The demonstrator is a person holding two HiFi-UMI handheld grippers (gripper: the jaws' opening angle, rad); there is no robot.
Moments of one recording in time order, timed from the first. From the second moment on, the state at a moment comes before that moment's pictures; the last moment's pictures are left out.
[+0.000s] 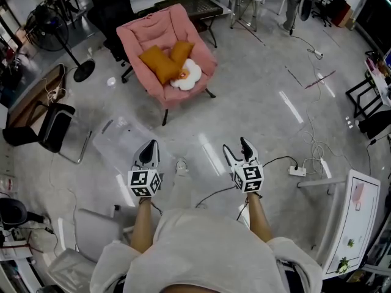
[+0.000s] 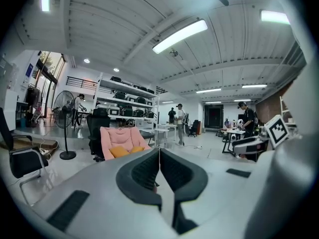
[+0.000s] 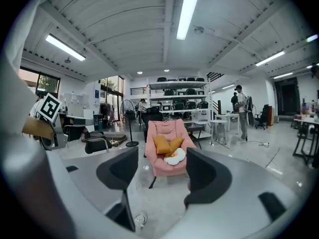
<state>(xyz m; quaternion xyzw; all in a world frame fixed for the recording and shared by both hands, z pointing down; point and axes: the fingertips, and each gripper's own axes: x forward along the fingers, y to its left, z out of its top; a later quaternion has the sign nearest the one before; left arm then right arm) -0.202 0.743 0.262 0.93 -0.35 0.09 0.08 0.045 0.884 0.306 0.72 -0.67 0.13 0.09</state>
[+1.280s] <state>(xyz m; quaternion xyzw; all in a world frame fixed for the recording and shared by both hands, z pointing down) -0.029 0.320 0.281 0.96 -0.26 0.07 0.12 0.169 0.495 0.304 0.76 -0.62 0.14 0.13</state>
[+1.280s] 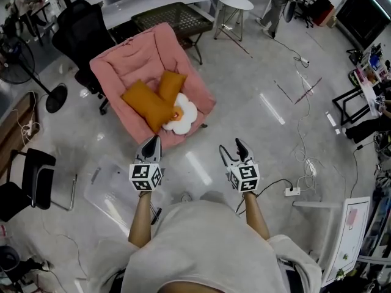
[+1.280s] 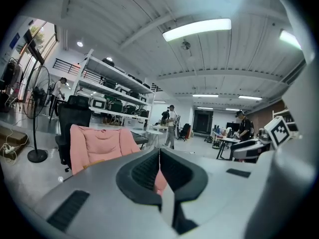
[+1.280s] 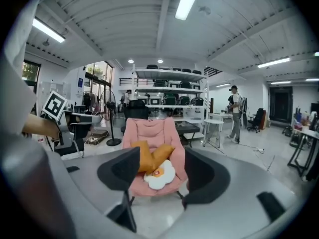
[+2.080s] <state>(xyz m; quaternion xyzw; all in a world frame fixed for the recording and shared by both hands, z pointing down) 0.070 0.180 0.321 0.94 -0.30 0.11 0.13 0.277 0.334 0.352 0.72 -0.66 0.17 0.13</state>
